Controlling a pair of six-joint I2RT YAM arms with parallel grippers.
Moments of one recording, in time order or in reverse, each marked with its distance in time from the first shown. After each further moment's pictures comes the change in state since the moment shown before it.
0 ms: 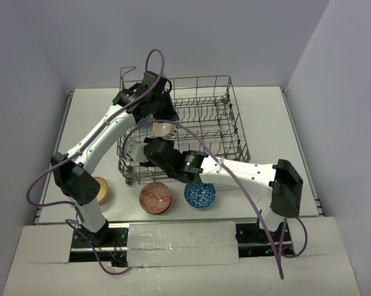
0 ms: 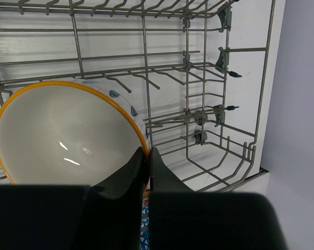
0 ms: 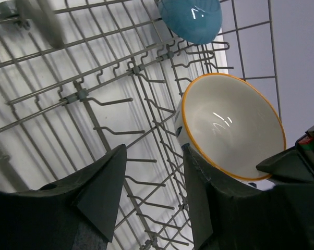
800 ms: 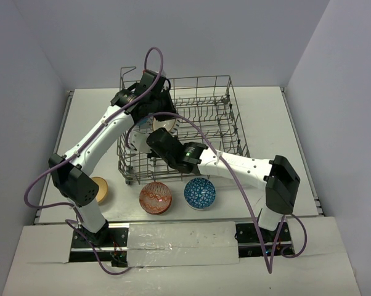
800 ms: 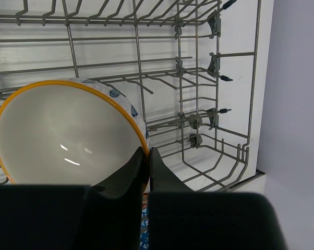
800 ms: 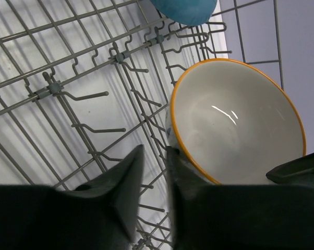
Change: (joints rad) left arm -0.002 -0.025 -0.008 0.034 -0.005 0.008; right arm -0.098 0.047 0.039 -0.023 -0.036 -0.003
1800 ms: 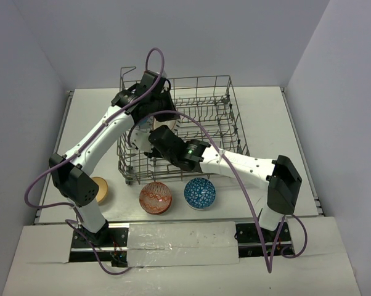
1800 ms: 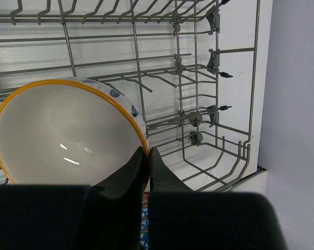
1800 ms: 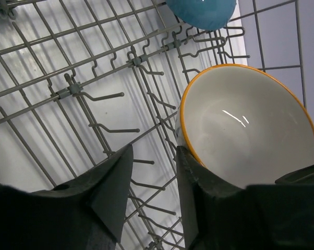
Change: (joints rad) left arm 0.000 0.000 -0.013 0.005 0.019 0.011; right arm -0.021 -0.012 0.012 -0.042 -0.093 0.042
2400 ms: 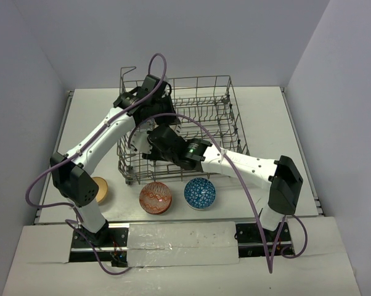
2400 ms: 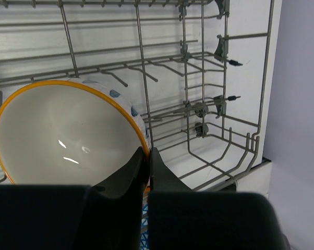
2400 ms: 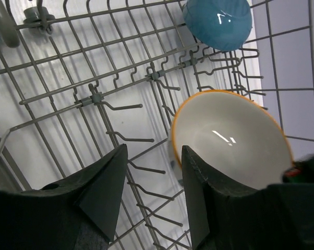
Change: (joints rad) left arm 0.000 -0.003 -0.048 0.018 0.028 0.012; right arm 0.000 -0.005 0.017 -0.014 -0.112 -0.006
